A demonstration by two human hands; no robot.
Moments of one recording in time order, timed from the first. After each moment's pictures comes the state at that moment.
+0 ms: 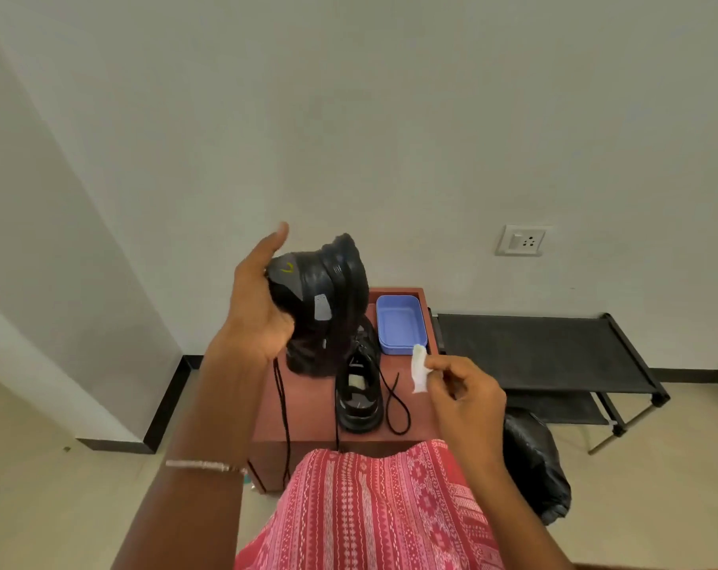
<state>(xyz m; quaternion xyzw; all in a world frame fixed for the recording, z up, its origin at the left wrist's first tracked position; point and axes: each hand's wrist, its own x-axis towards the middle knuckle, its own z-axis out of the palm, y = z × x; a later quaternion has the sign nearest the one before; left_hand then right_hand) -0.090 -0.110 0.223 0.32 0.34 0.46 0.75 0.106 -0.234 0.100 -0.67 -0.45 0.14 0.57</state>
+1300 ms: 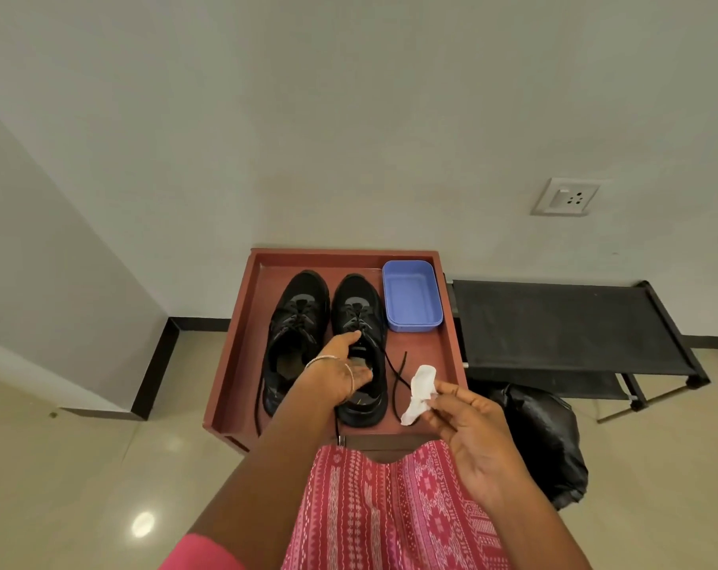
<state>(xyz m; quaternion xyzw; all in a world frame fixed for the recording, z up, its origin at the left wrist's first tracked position) -0.004 -0.026 -0.003 0.02 0.56 0.28 0.78 0.117 -0.184 0.052 -0.61 -0.06 0.55 0.57</state>
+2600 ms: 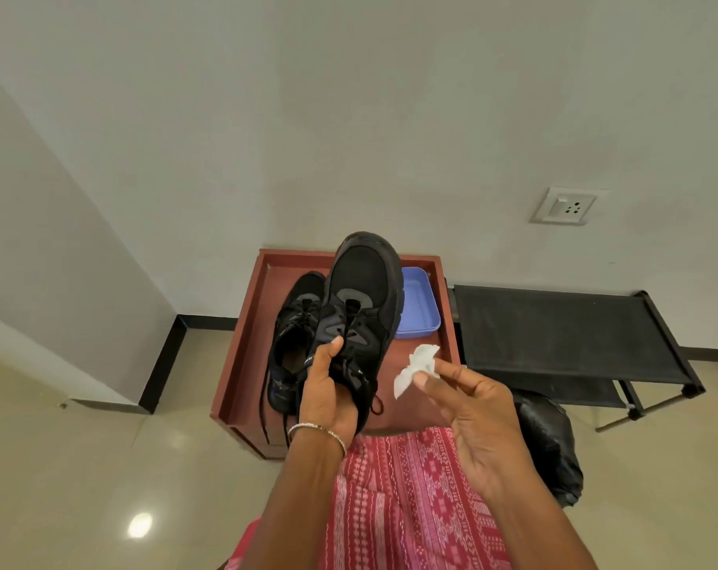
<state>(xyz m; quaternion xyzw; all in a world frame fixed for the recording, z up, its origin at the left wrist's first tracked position) -0.027 -0.113 0.040 0.04 0.38 0.51 0.77 0.106 -0.194 0.100 -0.61 -0.14 0.52 0.58</state>
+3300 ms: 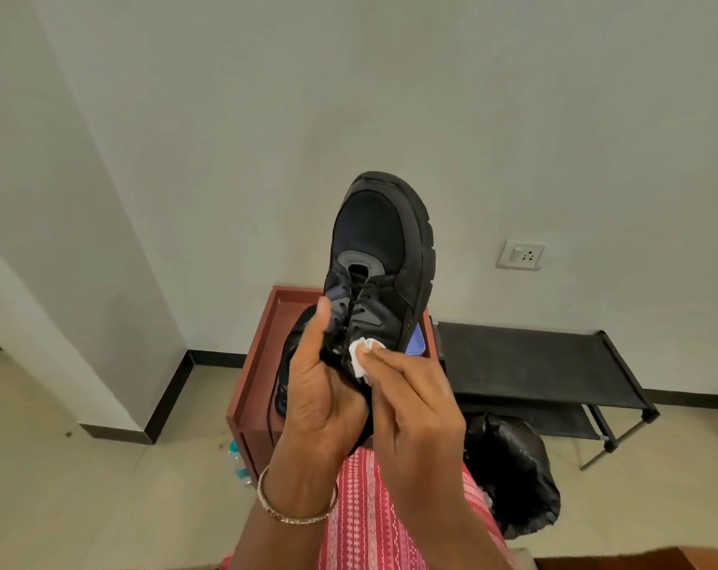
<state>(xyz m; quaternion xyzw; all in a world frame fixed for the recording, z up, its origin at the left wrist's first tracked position) -0.061 -0.219 0.184 0.10 0.16 0.53 0.83 0.021 -0.285 0.161 -0.55 -0.64 -0.11 0.53</state>
